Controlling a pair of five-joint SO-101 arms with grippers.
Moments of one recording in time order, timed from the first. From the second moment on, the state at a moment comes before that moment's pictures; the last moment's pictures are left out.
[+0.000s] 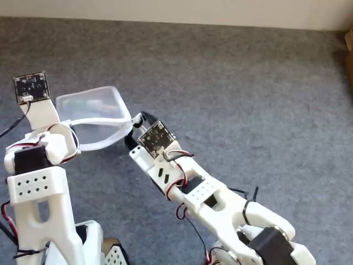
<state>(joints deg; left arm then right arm) -20.8 -44.8 41.6 66.2 6.7 -43.3 -18.9 67.7 -29.6 10.6</state>
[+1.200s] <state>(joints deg) -20.8 -44.8 41.6 66.1 6.7 -39.8 -18.0 67.6 -31.0 18.9</state>
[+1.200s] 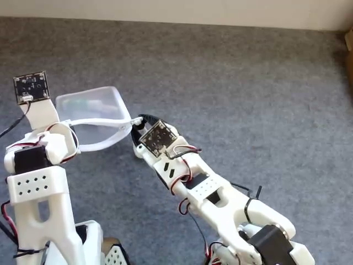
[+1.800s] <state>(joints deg) -20.8 -44.8 41.6 65.2 6.7 -42.9 -44.0 83.0 -20.5 25.5</state>
